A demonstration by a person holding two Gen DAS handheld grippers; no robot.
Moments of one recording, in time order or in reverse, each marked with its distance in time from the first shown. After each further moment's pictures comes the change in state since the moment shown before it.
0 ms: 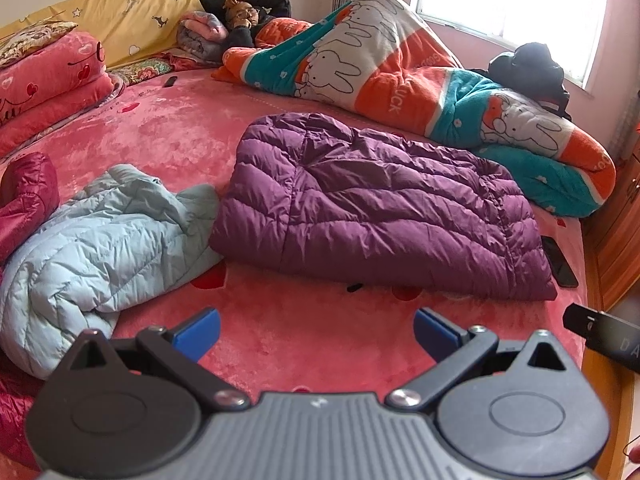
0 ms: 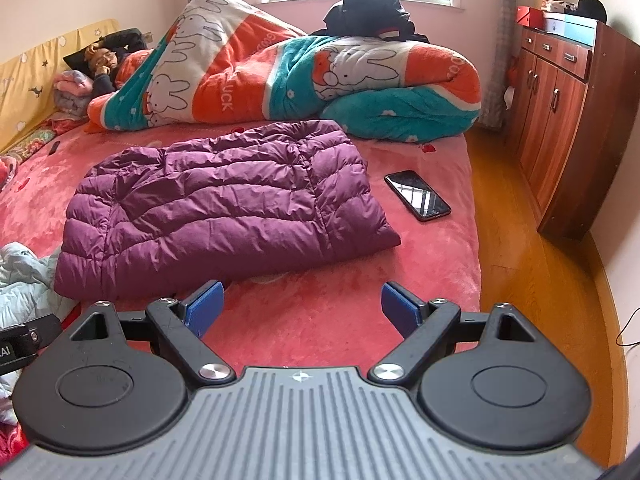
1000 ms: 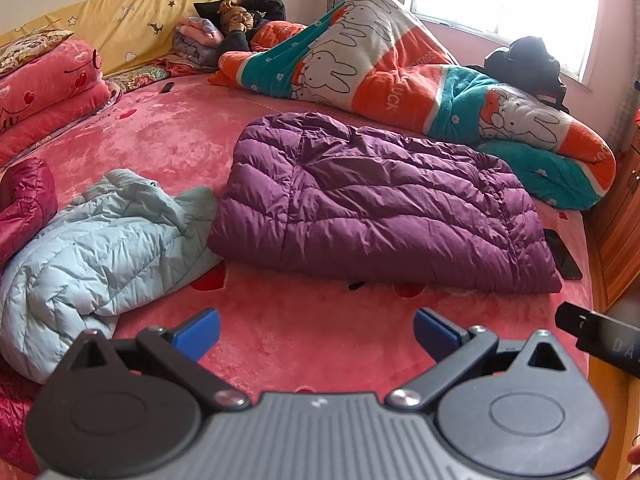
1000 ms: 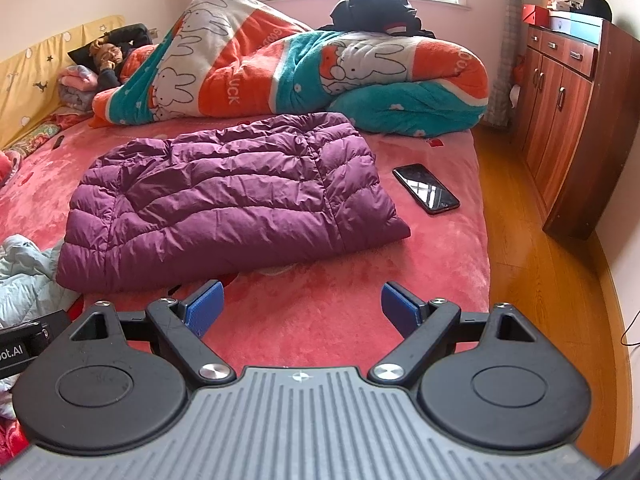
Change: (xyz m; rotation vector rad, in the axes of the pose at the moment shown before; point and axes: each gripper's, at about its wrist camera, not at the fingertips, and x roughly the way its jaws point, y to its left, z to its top) left arm 0.005 -0.003 -0.007 0.028 -0.012 0.005; right arm 0.006 -0.003 -0.003 -0.017 0.009 0.023
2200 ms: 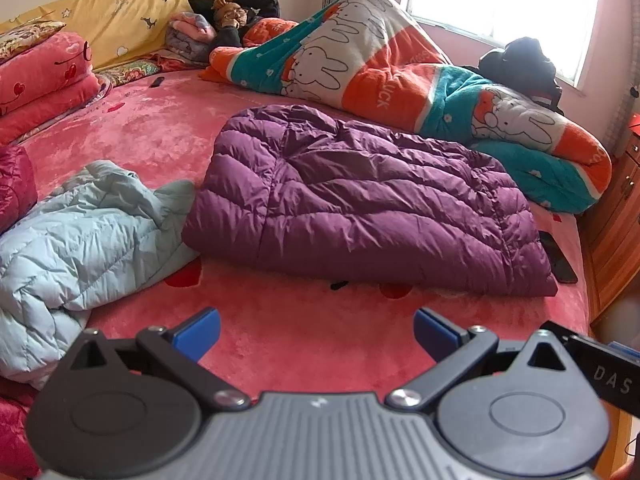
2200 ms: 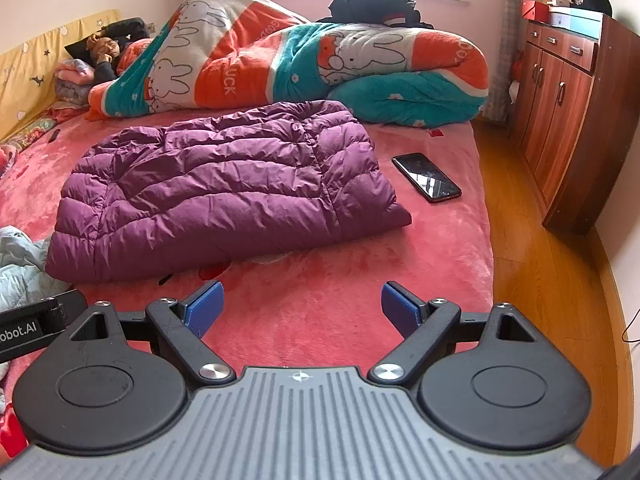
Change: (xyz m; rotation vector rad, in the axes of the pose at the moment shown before) left arm 0.023 -0.011 -0.006 -0.024 -0.004 -0.031; right arm 0.016 0.002 -0.007 -0.001 0.008 -0.009
